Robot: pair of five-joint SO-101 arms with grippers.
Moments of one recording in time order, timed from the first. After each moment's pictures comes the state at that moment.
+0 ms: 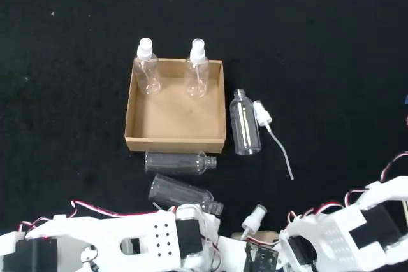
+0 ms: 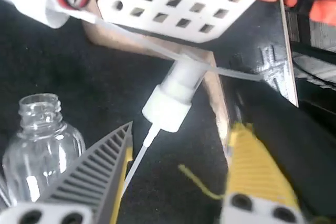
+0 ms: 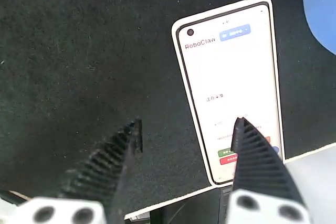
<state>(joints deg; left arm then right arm) 75.3 -34.6 57.4 62.8 -29.1 68.0 2.6 2.0 83.4 49.5</state>
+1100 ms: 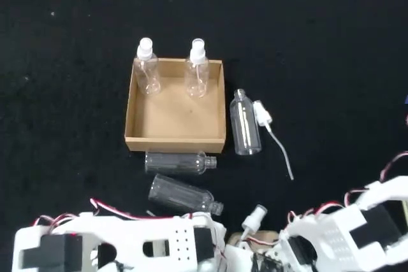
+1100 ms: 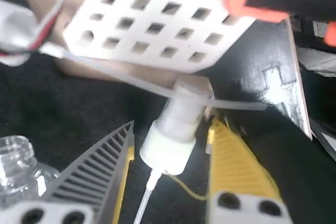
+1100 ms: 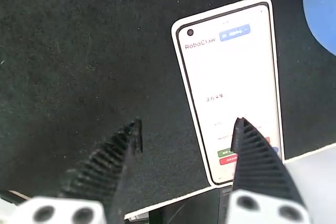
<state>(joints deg) 78.1 -22.6 58.2 51.9 -29.1 68.0 2.6 2.0 83.4 49.5</state>
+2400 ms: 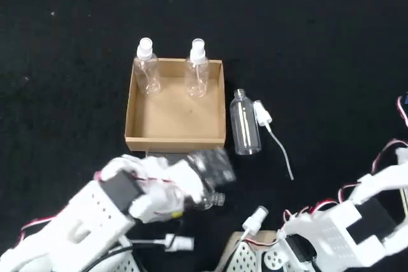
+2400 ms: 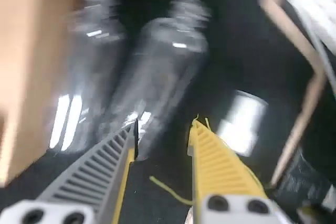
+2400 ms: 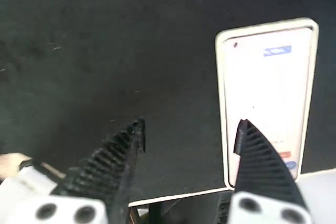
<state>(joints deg) 41.5 -56.7 53.4 79.5 -26.3 60.6 2.6 -3.2 93.8 49.3</state>
